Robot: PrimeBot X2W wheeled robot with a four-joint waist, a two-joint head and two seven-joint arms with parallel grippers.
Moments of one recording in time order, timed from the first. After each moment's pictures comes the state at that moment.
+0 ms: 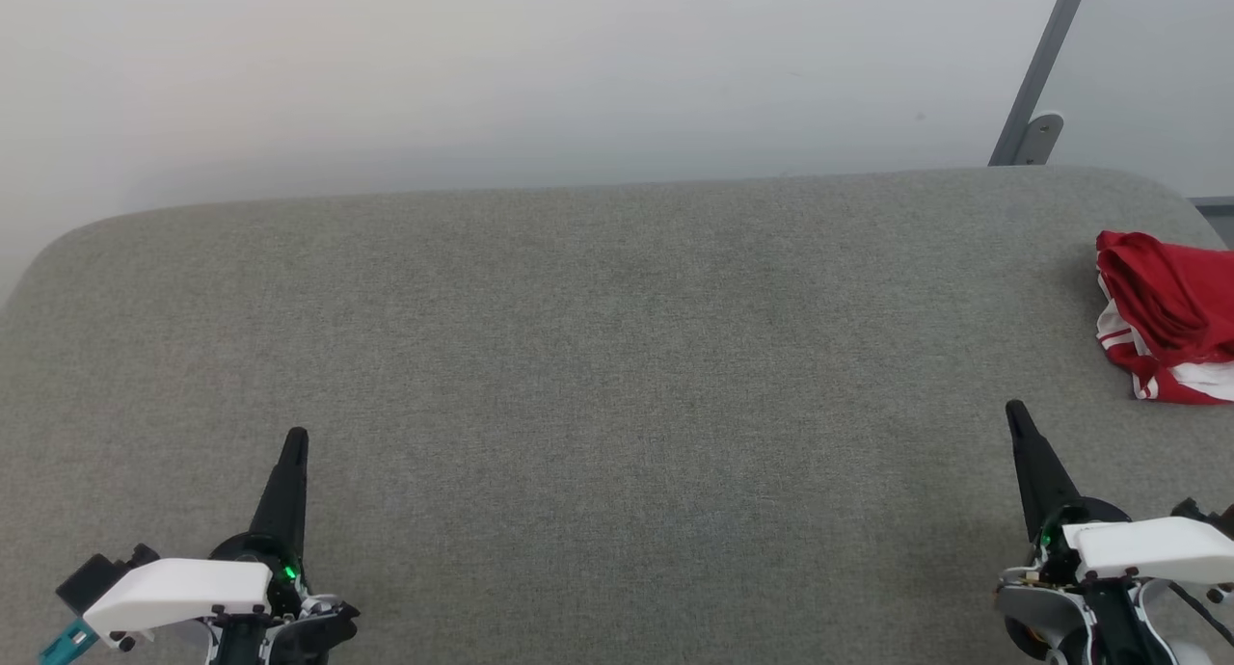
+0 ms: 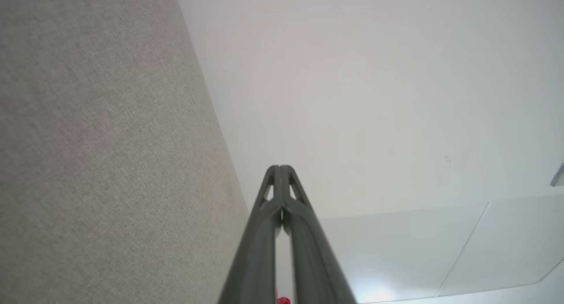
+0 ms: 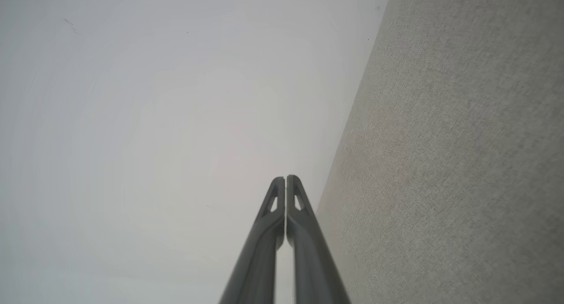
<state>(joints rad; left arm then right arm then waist) -0.08 0.07 0.10 0.23 -1.50 -0.13 0.08 -0.09 -0.06 -0.11 0.24 1.49 0.13 0.09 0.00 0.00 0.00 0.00</state>
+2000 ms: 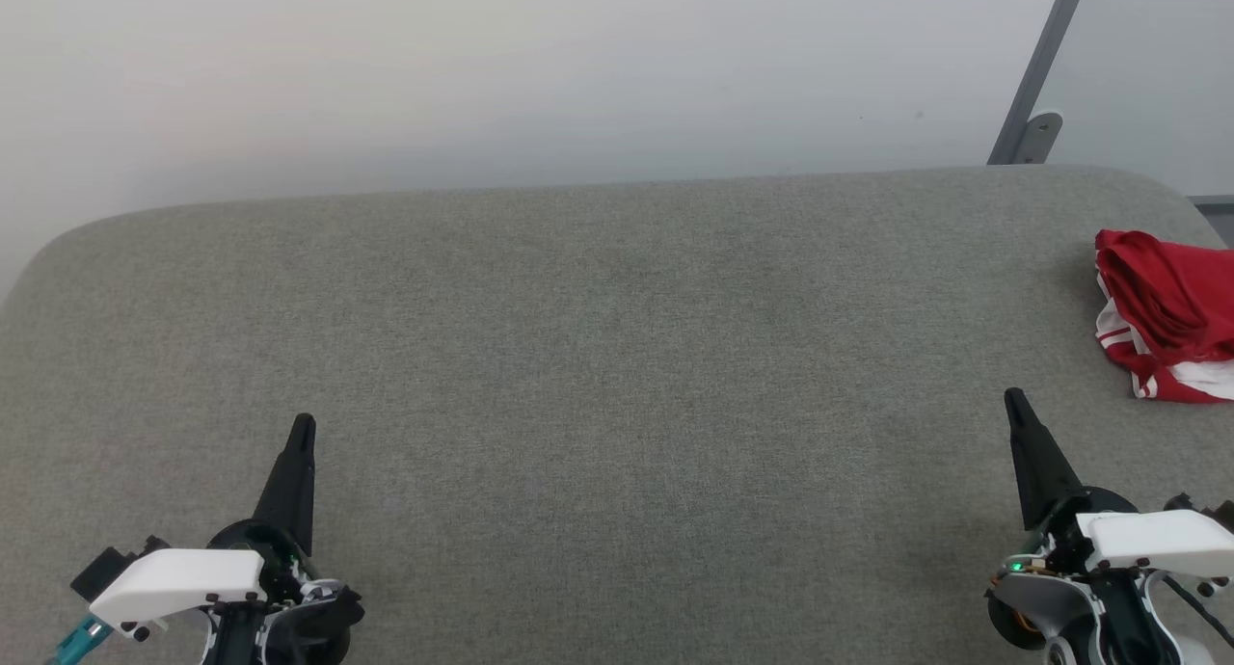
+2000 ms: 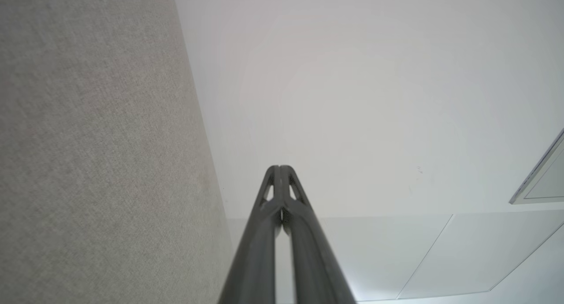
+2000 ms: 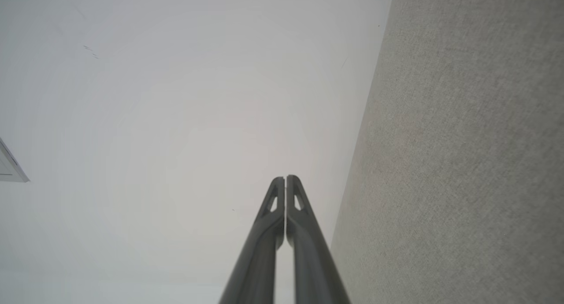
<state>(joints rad) -0.10 0.05 0.11 0.25 -1.62 -0.13 0.11 -0.11 -0.05 -0.11 0.24 1.61 0.13 0.11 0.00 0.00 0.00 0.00</state>
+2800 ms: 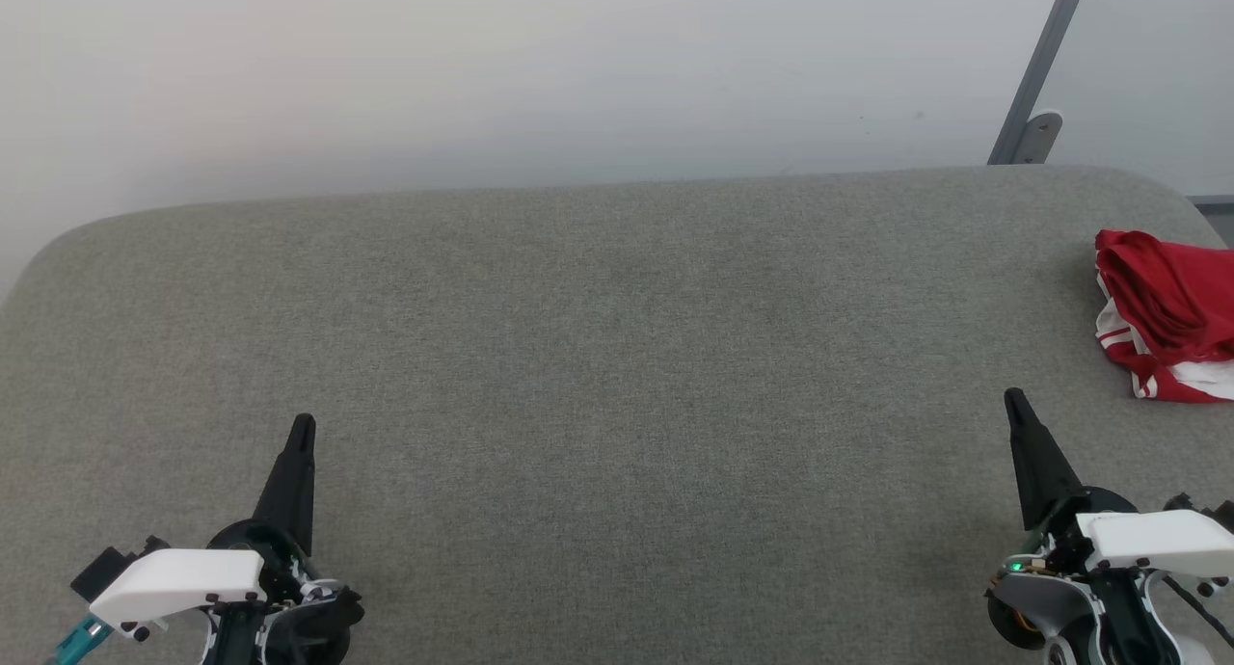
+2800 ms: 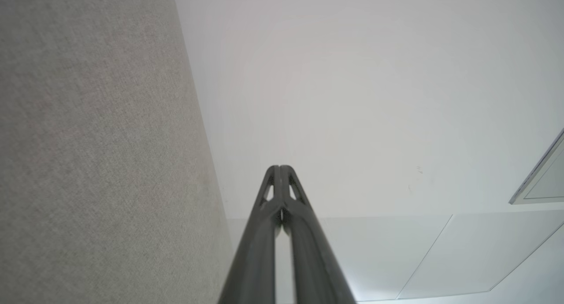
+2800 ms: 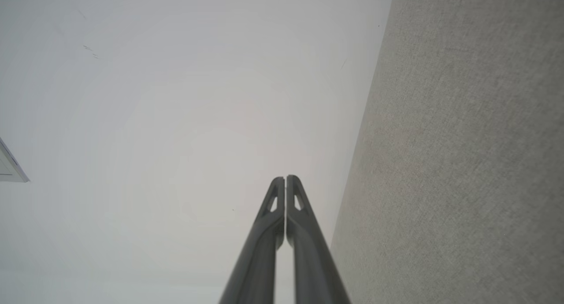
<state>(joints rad) -0.10 0.05 0.11 0.25 -1.62 -0.13 0.11 -0.11 -0.05 -0.11 0.24 1.61 0.13 0.11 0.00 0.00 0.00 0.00</state>
